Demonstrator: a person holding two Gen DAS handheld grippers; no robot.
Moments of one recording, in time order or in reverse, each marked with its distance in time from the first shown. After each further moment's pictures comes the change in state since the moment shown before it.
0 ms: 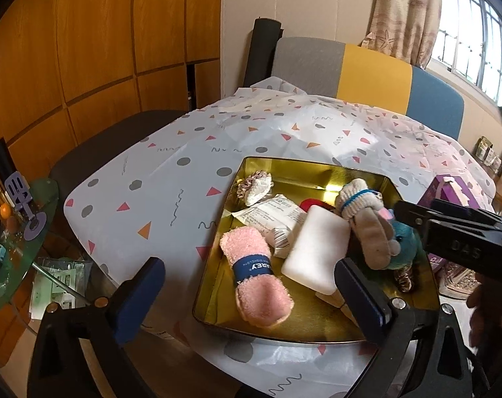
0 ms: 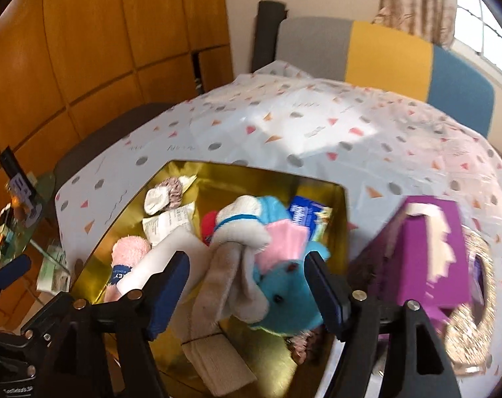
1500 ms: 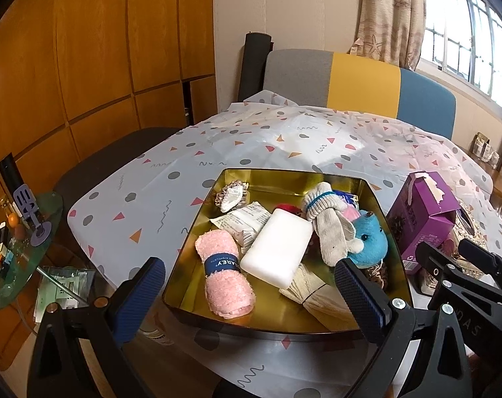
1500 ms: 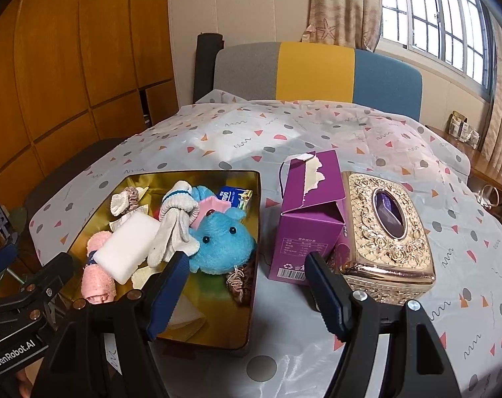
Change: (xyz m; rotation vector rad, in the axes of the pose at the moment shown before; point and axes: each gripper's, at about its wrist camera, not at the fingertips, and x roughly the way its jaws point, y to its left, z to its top) left arm -0.028 -0.047 -0.011 0.029 -0.059 0.028; right arm -0.070 -0.025 -0.066 0.138 -0.126 -0.190
